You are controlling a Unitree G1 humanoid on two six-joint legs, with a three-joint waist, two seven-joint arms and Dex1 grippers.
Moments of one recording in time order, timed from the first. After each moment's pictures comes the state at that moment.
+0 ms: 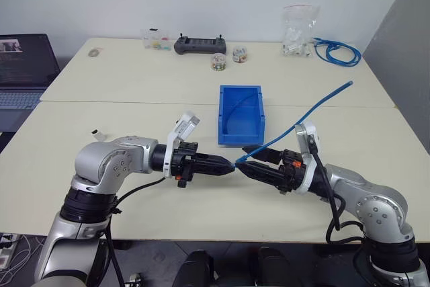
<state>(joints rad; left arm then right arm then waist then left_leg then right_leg) -0.56 0.63 -0.07 -0.15 -0.79 1.12 -1.21 -0.25 -0.41 -0.02 -0.47 1.04 0.91 0.61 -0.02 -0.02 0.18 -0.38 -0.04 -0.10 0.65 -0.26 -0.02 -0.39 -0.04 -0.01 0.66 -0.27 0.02</state>
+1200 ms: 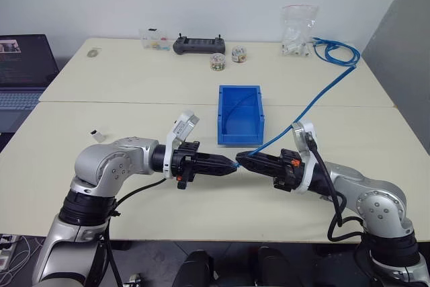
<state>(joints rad) -0.54 0.64 -0.08 -0.16 -0.84 1.04 -1.19 -0.28 -0.43 0.00 -0.47 1.12 0.96 0.60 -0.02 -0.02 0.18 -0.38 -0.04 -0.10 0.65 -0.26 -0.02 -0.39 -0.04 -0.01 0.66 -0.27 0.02</state>
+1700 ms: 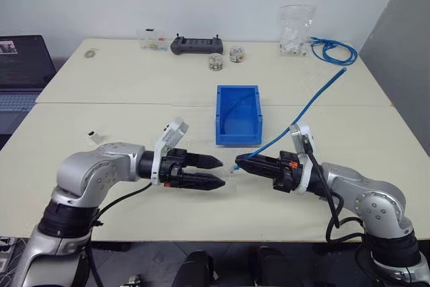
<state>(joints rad) -0.39 0.78 -0.01 -0.28 -0.83 1.01 -1.16 -0.28 -0.46 0.02 -0.45 1.04 0.91 0.62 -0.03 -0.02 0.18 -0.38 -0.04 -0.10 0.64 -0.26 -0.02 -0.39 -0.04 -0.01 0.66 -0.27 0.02</state>
